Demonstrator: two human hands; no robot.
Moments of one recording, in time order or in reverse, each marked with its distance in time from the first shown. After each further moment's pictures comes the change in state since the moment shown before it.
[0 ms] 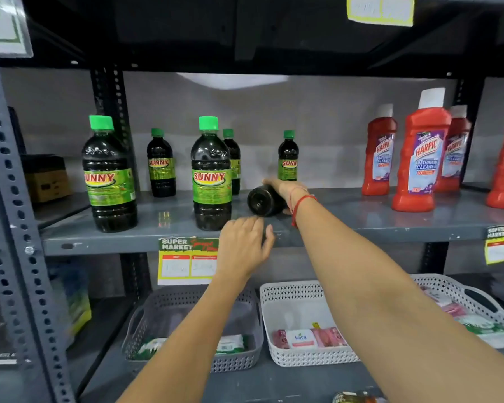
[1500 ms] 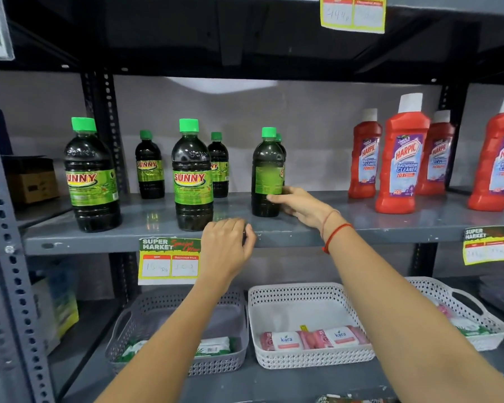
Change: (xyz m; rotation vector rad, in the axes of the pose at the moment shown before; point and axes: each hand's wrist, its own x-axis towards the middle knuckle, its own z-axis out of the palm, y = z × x) left_hand 0.011 -0.001 -0.001 -0.011 0.229 -0.081; right_hand -0.002 0.022 -0.056 0.172 -0.373 -0.342
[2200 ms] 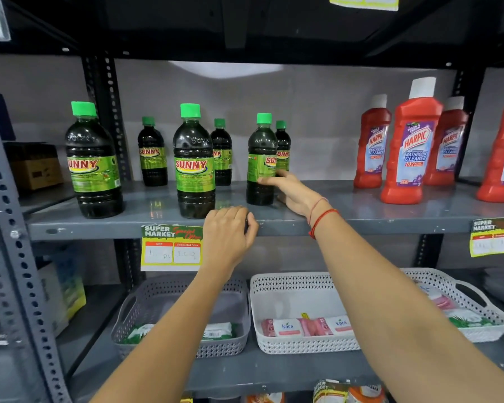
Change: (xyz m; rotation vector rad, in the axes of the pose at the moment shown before) left_hand -0.001 0.001 0.003 0.024 0.013 -0.029; right_hand 0.004 -0.007 0.028 0.124 0.028 -0.033
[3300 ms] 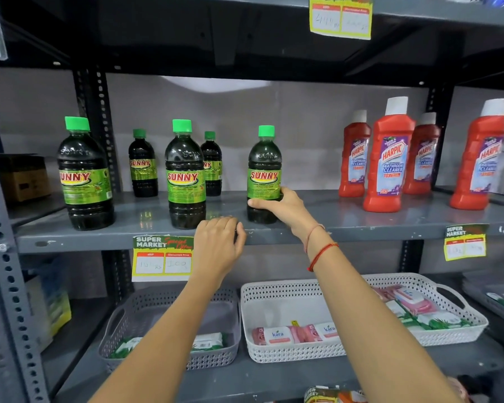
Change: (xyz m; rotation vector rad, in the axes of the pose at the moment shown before) left_hand -0.002 -0.003 -0.003 -0.018 -0.044 0.028; right_hand -0.045 0.006 -0.008 -0.291 0.165 -0.122
